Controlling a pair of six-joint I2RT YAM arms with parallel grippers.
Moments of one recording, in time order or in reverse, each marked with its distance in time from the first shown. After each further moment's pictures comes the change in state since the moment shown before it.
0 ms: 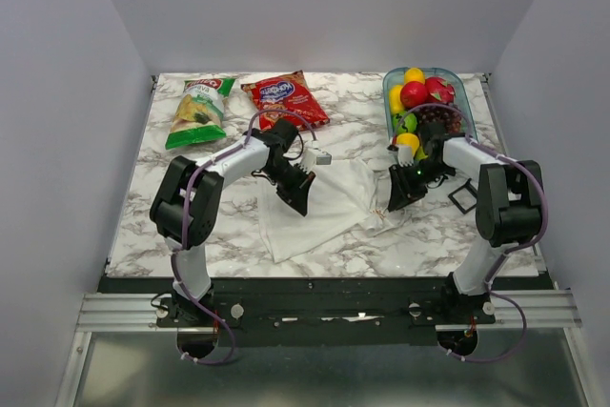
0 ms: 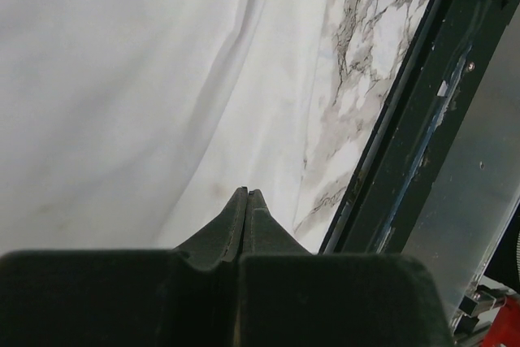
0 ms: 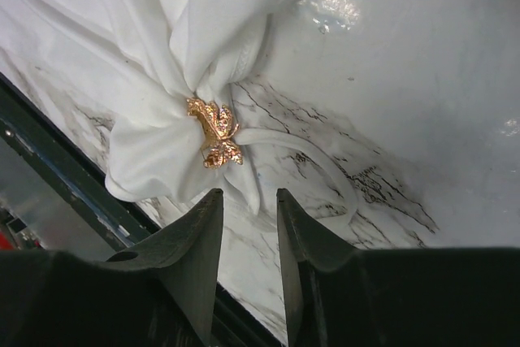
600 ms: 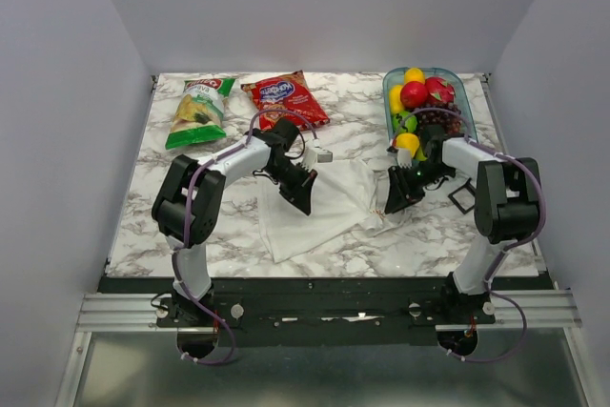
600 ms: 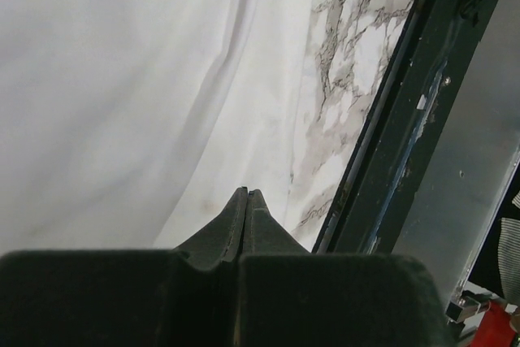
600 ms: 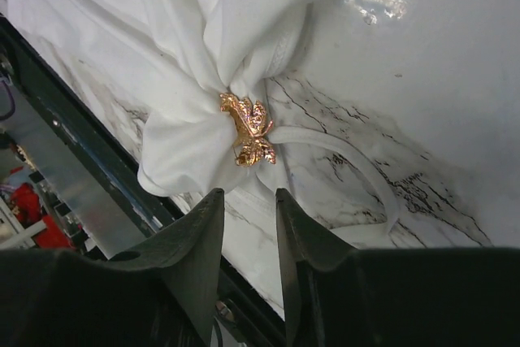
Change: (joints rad) left arm 0.000 0.010 0.007 0.031 0.052 -0.043; right arm -0.013 0.021 -0.012 -0.024 -0.084 0.028
